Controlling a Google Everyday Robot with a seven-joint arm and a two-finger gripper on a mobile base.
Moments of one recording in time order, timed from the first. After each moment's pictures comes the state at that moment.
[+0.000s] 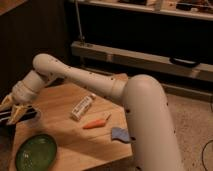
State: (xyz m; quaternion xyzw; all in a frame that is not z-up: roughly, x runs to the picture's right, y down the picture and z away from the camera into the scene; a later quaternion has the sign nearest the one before) arm -0.402 0.100 0.580 -0.36 -0.62 -0.19 0.67
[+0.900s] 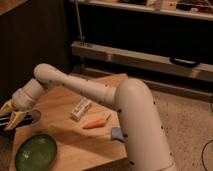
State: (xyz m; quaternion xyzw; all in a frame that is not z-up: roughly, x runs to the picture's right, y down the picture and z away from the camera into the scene) arm -0.427 0.122 0.602 -0.37 -0.64 -0.18 0.65
